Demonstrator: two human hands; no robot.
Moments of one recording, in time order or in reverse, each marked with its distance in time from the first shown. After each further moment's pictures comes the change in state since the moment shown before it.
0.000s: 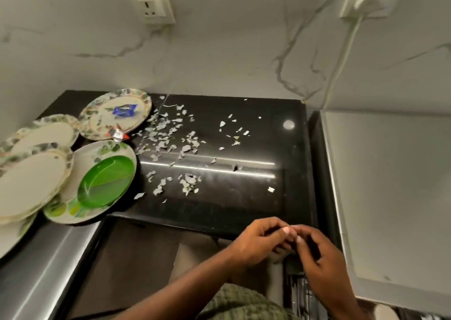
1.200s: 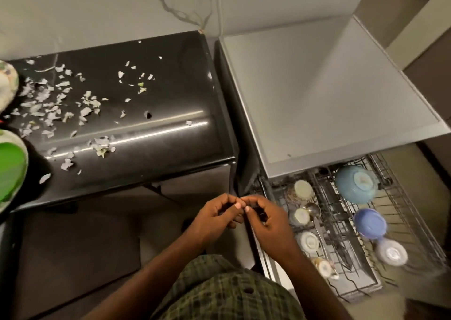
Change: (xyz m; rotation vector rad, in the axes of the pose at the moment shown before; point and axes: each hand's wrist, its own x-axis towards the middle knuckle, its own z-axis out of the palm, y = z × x) left_hand -0.073 -0.082 0.069 0.192 -0.123 -0.072; right_hand -0.147 0.029 -0.011 0.037 0.099 0.162
